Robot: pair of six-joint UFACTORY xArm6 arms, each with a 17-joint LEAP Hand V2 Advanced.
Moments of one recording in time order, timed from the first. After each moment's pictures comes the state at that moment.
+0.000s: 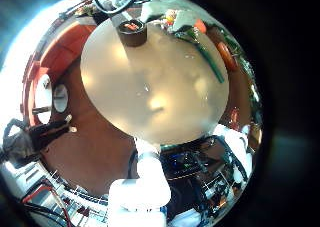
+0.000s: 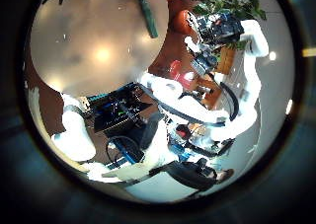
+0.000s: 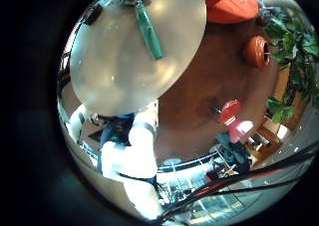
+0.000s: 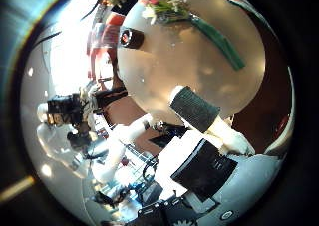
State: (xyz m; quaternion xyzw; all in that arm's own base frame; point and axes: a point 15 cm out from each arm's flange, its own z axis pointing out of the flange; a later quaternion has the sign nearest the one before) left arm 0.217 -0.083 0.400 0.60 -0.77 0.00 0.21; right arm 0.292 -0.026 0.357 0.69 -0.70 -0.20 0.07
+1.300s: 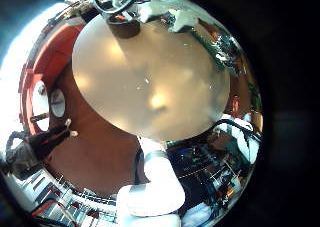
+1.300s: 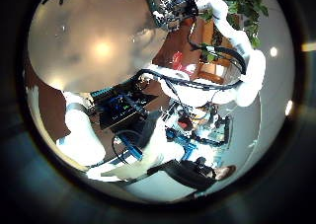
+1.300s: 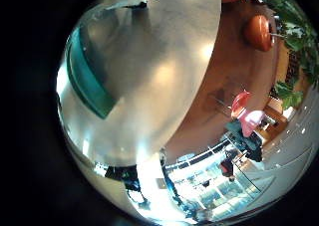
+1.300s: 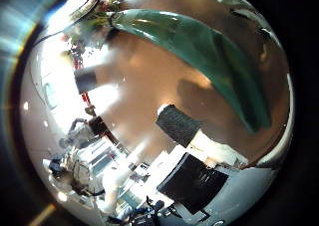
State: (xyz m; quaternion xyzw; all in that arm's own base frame) left arm 0.209 -0.067 0.380 0.58 -0.78 -0.01 0.22; right arm 0.380 -0.057 0.164 0.62 -0.77 -0.15 0.05
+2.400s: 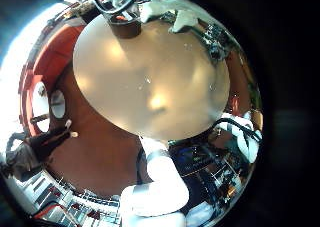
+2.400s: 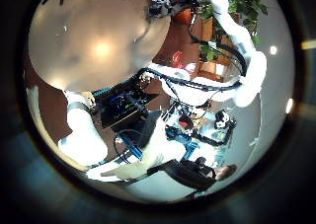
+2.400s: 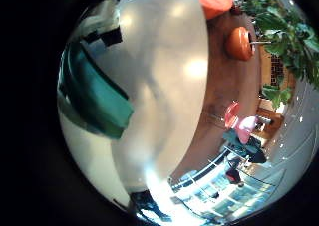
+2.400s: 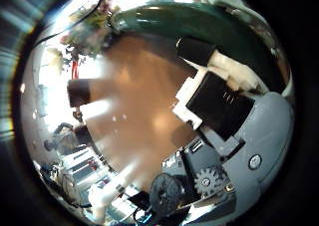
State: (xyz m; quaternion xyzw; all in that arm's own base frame) left arm 0.207 -0.056 0.380 0.58 -0.79 -0.01 0.22; right arm 0.444 -0.051 0.247 0.63 -0.78 0.02 -0.03
